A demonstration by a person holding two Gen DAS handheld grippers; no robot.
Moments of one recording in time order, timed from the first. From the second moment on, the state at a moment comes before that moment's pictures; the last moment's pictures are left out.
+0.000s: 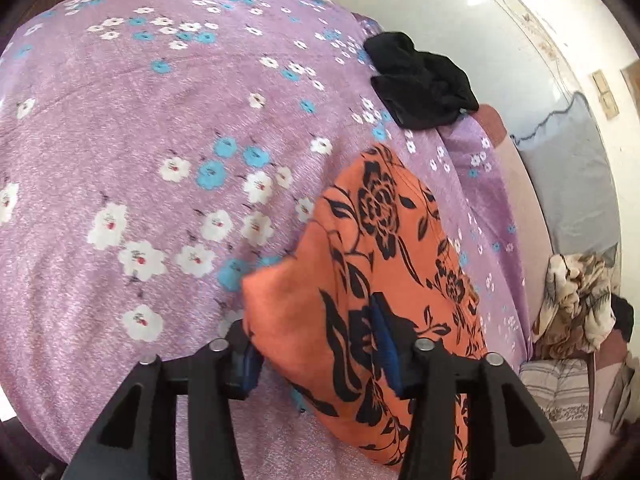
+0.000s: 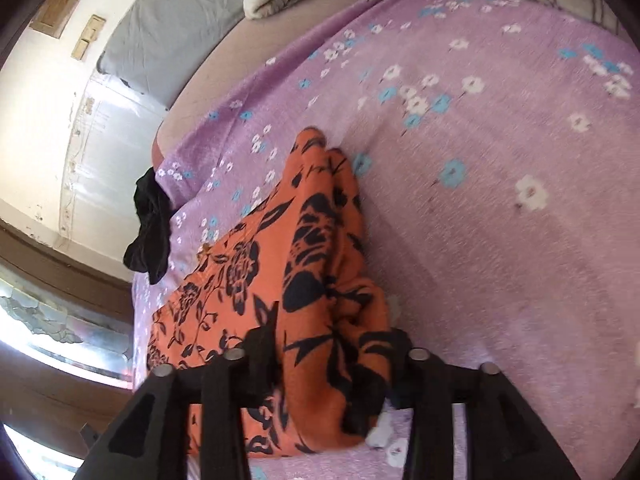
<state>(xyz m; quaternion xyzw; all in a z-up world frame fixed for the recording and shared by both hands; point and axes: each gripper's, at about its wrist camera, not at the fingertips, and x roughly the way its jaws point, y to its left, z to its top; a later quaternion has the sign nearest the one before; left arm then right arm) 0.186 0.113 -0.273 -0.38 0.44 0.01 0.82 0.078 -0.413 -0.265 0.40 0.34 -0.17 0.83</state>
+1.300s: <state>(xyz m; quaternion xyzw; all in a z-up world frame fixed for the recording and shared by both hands) 0.197 0.078 -0.292 -0.35 0.42 0.03 0.84 0.176 -0.267 -0.269 0.37 0.42 0.13 0.82</state>
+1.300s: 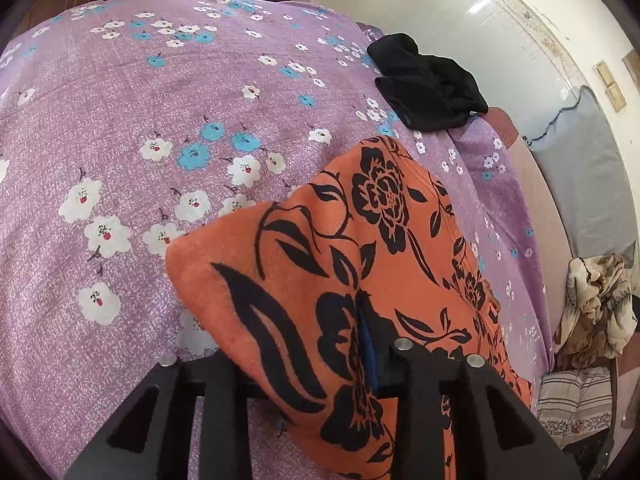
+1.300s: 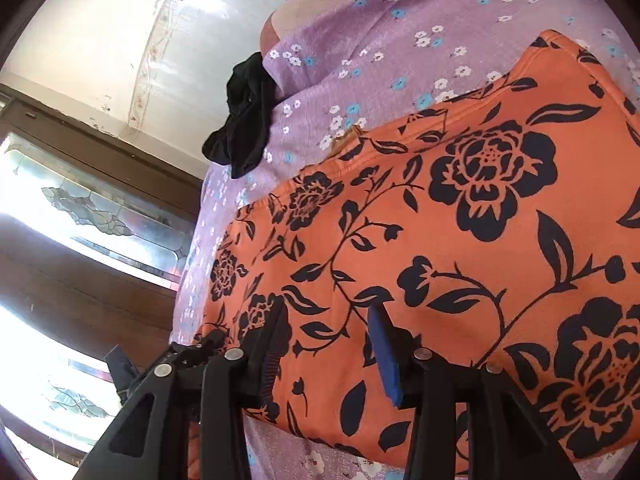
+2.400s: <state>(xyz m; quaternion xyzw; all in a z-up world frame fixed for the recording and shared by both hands) 0.111 -0.181 -0.248 0.19 0.28 -0.29 0.90 0.219 -0.380 -0.284 0.51 0.42 0.17 0.73</state>
